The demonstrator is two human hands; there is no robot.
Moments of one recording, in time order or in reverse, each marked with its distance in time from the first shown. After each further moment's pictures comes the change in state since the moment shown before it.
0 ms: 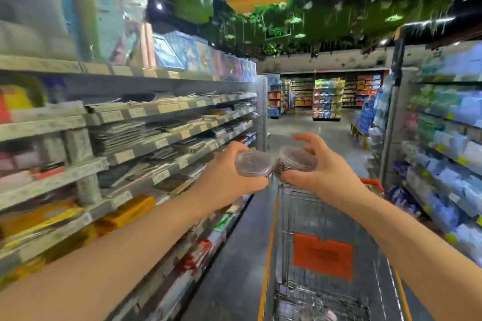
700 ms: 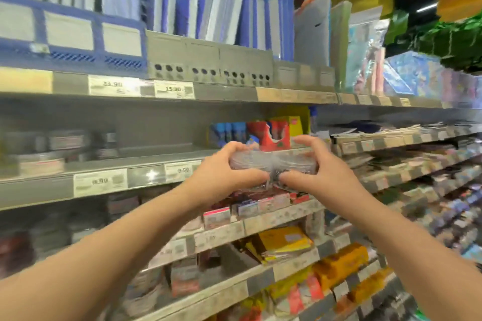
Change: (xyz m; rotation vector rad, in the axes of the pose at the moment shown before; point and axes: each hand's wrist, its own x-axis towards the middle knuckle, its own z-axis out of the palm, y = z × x) left_hand -0.153 -0.238 -0.412 0.066 0.477 -0.367; right_hand 0.109 -0.296 0.420 0.336 -0.348 -0.463
